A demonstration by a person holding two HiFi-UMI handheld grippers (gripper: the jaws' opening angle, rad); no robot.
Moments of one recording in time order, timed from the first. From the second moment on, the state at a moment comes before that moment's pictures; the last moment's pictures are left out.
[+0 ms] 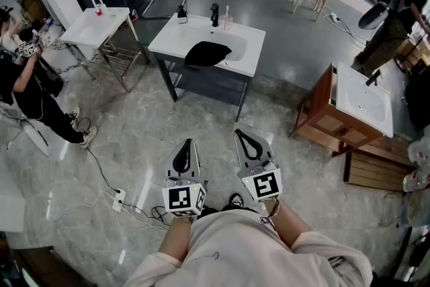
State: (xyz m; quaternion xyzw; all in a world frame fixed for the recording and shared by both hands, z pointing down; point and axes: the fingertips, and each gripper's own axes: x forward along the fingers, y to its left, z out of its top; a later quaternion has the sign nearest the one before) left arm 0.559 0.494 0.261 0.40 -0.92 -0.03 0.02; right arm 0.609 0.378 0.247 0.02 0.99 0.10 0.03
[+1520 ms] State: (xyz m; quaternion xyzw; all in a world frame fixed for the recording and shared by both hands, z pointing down) left arm 0.553 0.558 0.312 0.44 -0.89 0.02 0.09; right arm 0.596 0.454 0.289 0.02 1.00 0.08 -0.02
